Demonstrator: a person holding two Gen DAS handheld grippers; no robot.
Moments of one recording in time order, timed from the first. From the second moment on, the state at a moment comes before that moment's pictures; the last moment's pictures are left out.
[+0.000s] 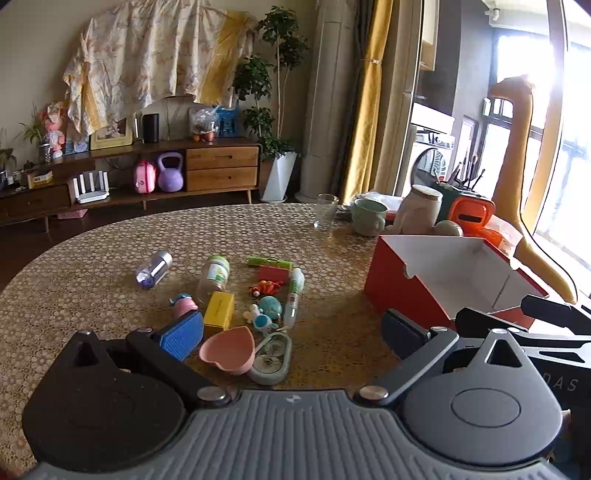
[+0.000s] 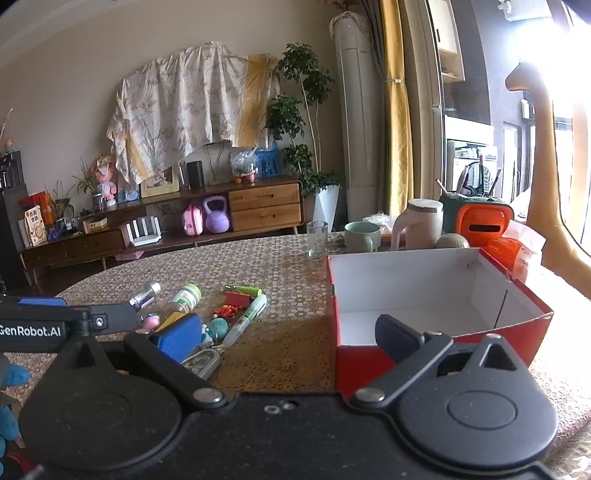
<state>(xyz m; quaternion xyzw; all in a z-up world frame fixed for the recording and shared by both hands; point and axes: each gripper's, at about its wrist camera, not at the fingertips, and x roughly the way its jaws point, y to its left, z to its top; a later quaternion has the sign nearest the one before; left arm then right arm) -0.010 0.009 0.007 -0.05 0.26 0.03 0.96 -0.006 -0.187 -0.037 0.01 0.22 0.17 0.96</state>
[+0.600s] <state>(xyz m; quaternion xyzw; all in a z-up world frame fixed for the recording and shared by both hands) 0.007 0.044 -0.001 -0.07 0.29 0.07 0.95 0.022 -0.163 -0.043 -0.02 0.24 0.21 0.95</state>
